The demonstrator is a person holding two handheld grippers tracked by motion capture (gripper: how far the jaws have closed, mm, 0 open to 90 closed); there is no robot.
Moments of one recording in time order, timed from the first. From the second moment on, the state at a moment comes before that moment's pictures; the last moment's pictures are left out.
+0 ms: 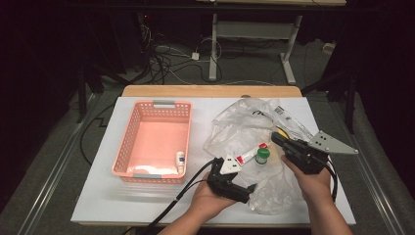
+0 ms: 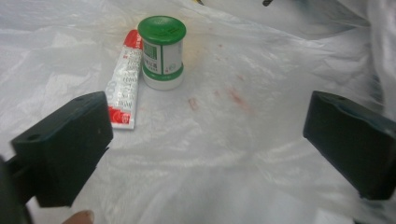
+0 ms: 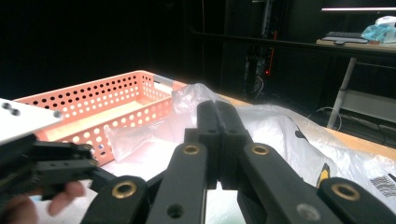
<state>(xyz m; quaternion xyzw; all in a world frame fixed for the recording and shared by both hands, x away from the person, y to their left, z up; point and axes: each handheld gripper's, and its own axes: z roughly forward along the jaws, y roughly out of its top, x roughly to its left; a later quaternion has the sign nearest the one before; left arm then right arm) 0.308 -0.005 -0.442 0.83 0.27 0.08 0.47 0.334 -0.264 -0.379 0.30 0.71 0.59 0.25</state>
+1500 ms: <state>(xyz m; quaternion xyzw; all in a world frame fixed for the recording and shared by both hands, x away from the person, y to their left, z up) 0.314 0.173 -0.419 0.76 0.44 0.18 0.44 0.333 -0.269 -0.380 0.31 0.70 0.59 0.25</state>
